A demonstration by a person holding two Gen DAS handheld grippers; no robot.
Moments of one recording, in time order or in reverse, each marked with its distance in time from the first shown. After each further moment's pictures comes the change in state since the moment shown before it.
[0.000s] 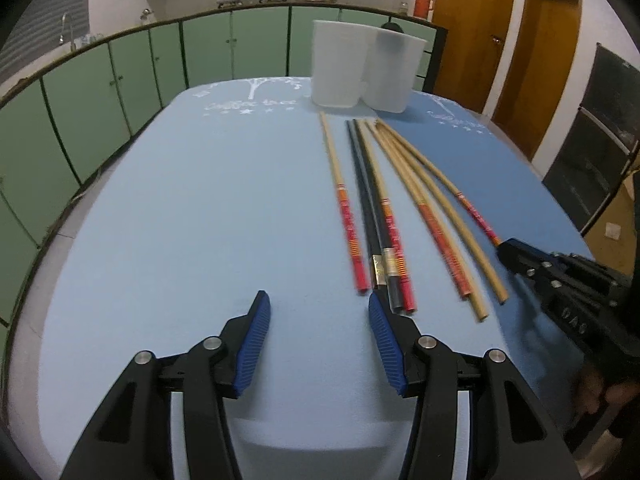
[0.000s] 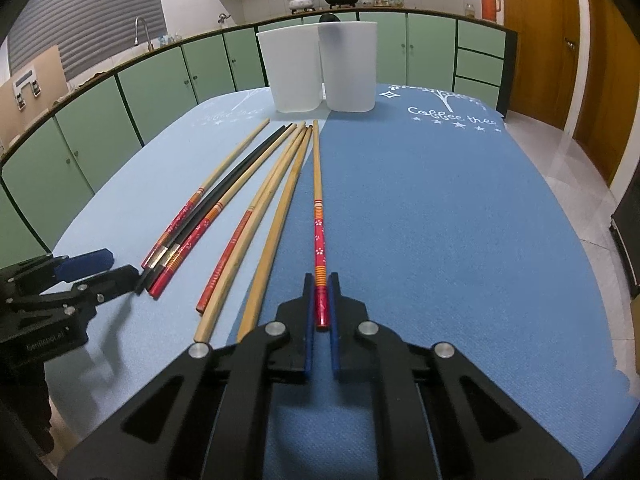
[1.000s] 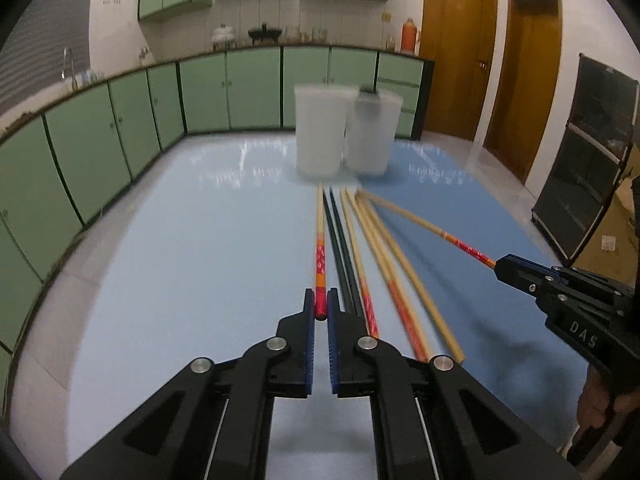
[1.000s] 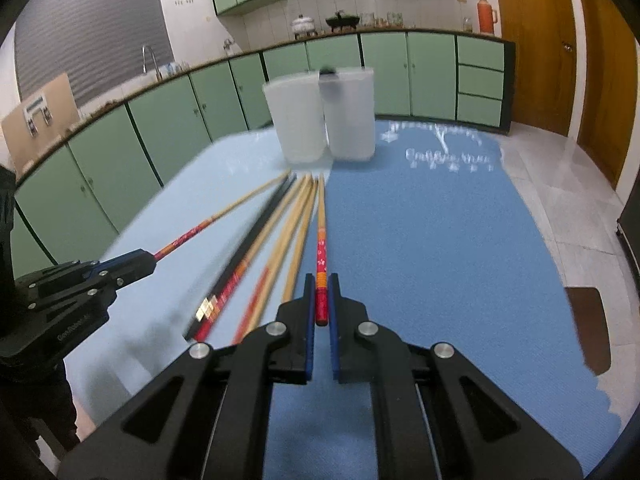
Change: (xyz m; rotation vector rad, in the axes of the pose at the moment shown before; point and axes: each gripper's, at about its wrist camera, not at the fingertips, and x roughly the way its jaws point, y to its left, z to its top) left arm -0.043 -0.016 0.038 0.046 -0.165 0.016; right arm -0.046 -0.010 0.033 0.040 -0.097 0.060
